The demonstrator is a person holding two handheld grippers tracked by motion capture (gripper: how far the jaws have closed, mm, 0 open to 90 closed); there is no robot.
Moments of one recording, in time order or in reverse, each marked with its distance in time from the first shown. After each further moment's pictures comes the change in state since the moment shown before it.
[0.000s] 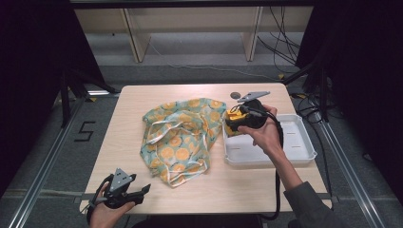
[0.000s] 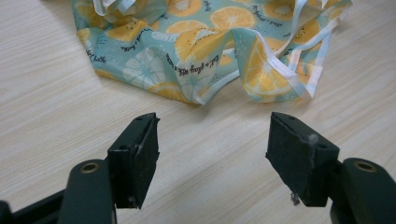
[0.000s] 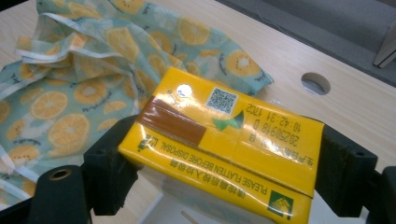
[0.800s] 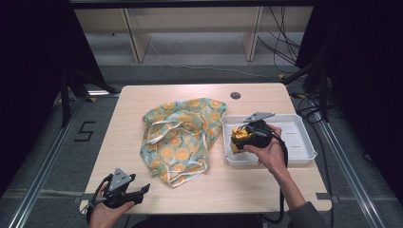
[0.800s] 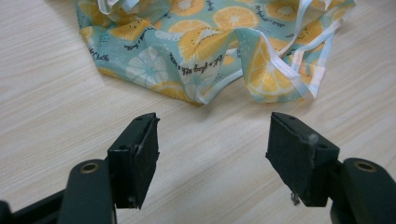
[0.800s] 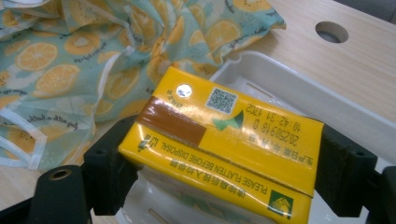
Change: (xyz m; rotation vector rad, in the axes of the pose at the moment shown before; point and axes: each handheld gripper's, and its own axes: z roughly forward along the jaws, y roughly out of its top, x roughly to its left) left arm 0.003 0.000 -0.002 0.027 0.006 0.015; right arm 0.003 -0.061 0.009 0.039 -0.001 0.018
